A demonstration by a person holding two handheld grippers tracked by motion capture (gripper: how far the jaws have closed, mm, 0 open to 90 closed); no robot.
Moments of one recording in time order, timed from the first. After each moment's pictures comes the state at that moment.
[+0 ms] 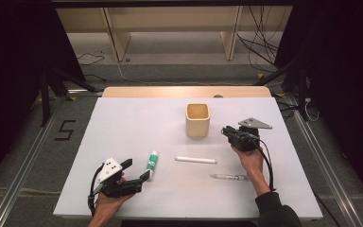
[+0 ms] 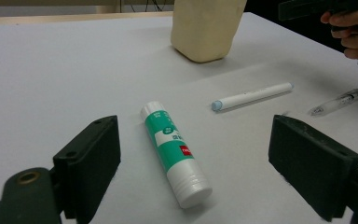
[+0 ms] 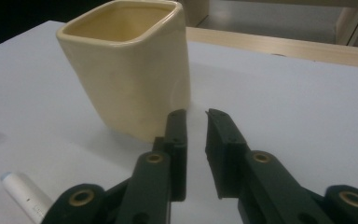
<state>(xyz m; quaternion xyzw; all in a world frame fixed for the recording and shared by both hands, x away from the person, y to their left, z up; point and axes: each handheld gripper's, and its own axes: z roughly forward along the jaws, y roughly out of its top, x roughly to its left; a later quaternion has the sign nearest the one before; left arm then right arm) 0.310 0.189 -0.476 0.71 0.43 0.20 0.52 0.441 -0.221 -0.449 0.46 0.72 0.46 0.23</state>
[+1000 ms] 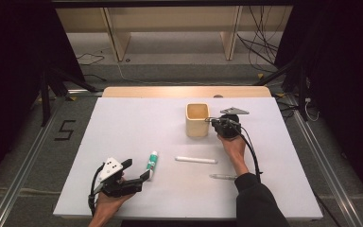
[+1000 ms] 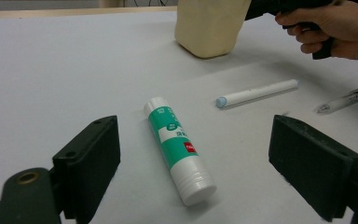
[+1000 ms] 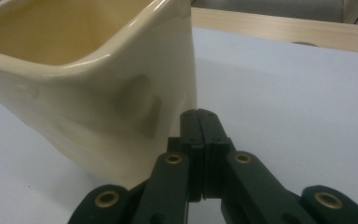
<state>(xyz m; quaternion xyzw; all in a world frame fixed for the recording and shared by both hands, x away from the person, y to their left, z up) 0.311 0.188 -0.477 0.71 0.43 0.20 0.51 0.499 -0.180 -0.466 0.48 0.74 0.43 0.21</state>
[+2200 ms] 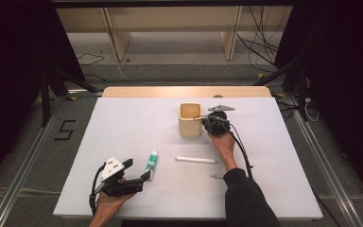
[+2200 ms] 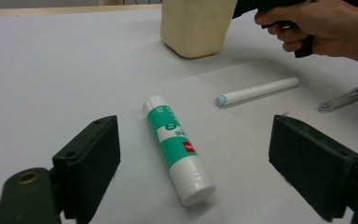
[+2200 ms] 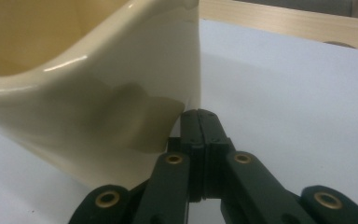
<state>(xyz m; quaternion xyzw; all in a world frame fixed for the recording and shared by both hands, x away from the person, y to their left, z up) 0.313 0.186 -0.477 0.71 0.43 0.20 0.51 0.515 -0.145 -0.469 0.48 0.75 0.40 0.21</state>
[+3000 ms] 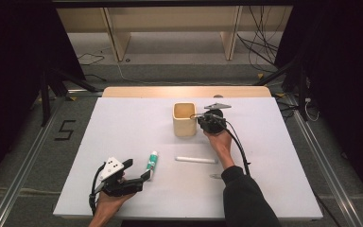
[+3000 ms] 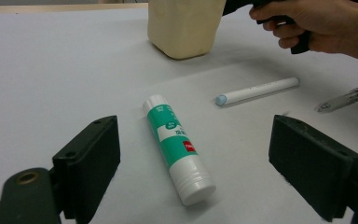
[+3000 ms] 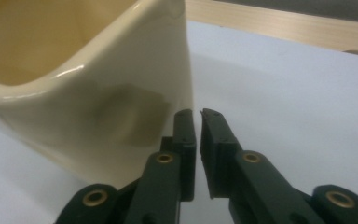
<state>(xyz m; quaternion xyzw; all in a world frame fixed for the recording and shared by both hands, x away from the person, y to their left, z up) 0.314 0.186 -0.478 0.71 0.44 0.20 0.51 0.517 -0.139 -0.463 0.47 0.76 0.41 0.20</state>
